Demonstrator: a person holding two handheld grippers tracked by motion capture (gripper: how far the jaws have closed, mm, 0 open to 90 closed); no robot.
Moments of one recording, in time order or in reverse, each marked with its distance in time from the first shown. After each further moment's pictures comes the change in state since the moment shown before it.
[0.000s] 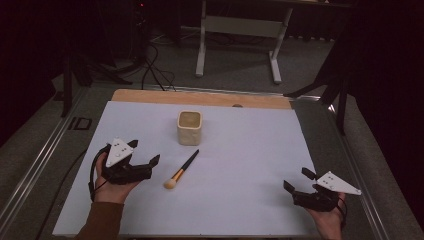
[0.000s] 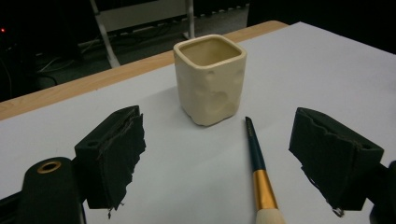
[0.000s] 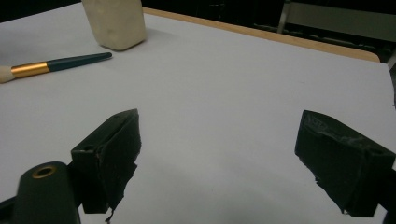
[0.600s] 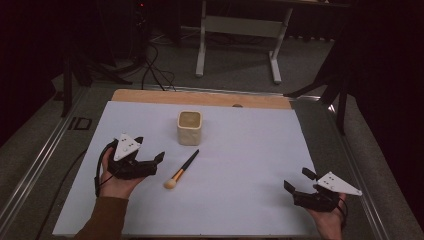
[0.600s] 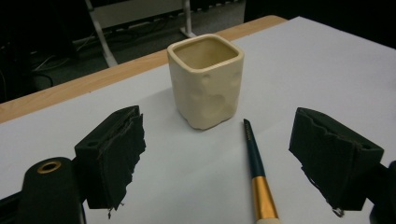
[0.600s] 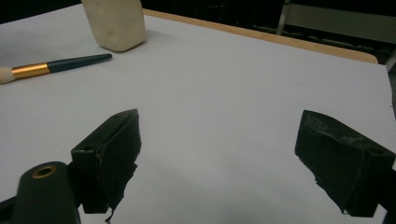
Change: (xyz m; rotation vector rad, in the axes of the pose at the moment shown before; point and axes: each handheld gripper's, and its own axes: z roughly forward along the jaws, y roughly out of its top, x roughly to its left) left arm -0.002 0.011 0.014 0.031 -0.008 0.024; right arm 0.000 0.000 -0.002 -0.006 -0.002 -0.001
